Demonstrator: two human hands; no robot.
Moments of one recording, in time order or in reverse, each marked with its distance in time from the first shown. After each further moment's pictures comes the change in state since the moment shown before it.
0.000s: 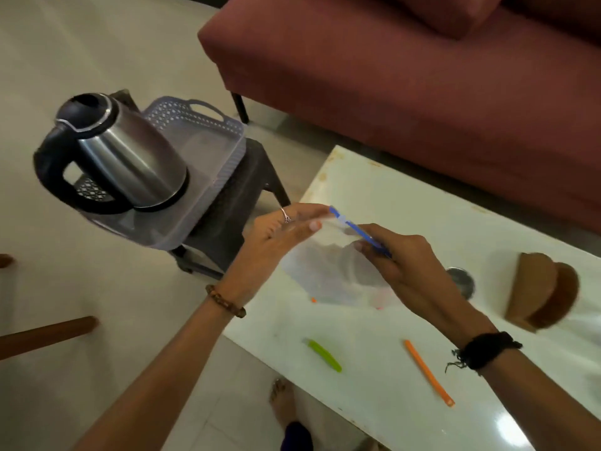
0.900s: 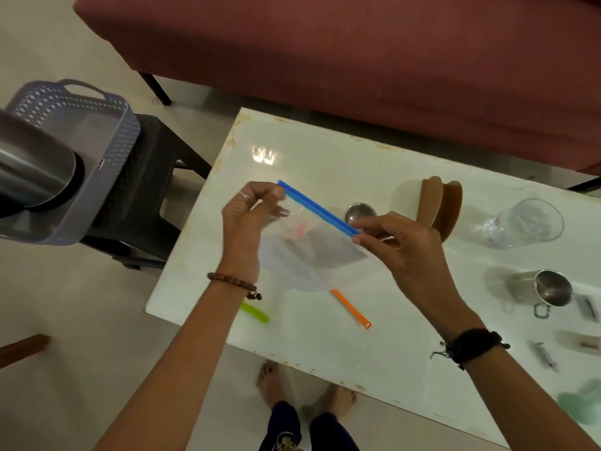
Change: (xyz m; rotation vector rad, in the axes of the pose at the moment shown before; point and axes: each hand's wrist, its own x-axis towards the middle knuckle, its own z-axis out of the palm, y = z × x) left_hand -0.001 -0.024 0.154 -0.177 0.293 -0.142; right_hand -0.131 0.088 -0.060 0.206 0.330 0.183
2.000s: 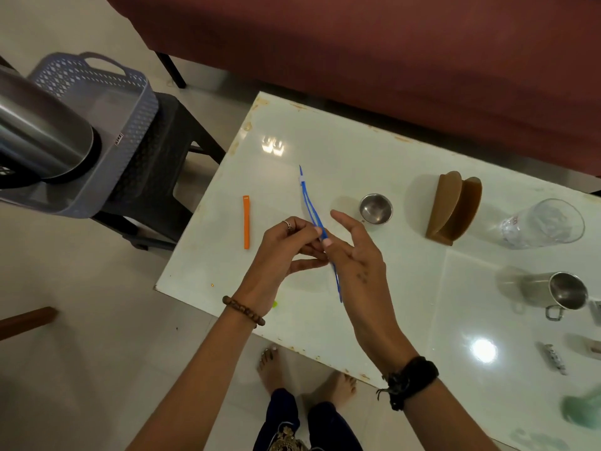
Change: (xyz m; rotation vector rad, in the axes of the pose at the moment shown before) left_hand -0.048 -0.016 -0.010 -0.002 -0.254 -0.354; right_hand -0.036 -0.051 0.071 0.531 0.007 0.406
